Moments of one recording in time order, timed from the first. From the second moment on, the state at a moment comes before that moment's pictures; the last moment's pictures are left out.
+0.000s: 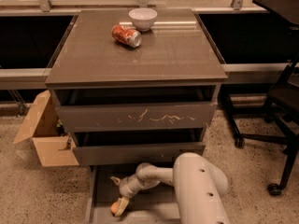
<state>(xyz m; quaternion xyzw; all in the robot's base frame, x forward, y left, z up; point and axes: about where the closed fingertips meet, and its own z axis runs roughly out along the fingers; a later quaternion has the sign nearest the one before) 0.531 0.173 0.144 -0.71 0.57 0.31 0.27</state>
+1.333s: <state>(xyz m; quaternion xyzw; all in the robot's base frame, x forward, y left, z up) 0.522 0.178 0.127 -0.72 0.56 0.31 0.27</state>
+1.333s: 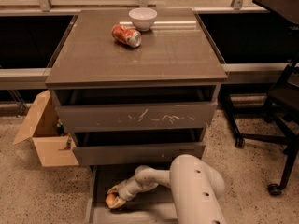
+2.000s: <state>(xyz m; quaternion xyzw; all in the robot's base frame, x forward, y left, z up) 0.522 0.172 0.134 -0.72 0.54 0.33 0.29</state>
